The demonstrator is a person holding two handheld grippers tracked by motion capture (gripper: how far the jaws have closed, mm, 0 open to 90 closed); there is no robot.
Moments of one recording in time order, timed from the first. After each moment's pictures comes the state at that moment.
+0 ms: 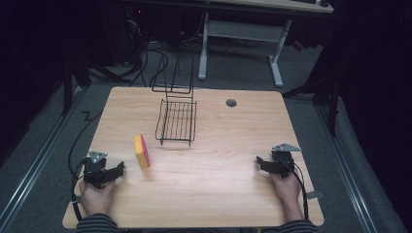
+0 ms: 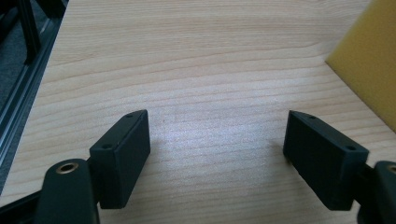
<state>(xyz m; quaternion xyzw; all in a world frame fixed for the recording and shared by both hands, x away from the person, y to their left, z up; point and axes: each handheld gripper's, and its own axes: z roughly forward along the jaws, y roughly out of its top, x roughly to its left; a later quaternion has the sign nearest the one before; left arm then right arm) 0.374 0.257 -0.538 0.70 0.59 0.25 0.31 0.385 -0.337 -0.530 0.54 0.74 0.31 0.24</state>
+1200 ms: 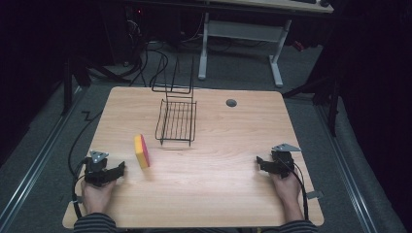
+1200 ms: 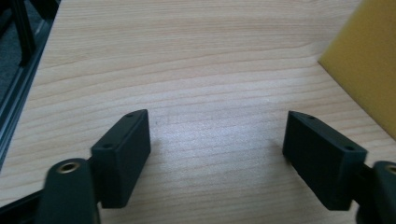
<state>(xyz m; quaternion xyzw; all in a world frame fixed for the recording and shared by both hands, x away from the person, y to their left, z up) 0.374 0.255 -0.538 0.71 0.58 0.25 0.32 0.385 -0.337 -0.530 0.54 0.74 0.31 0.24</state>
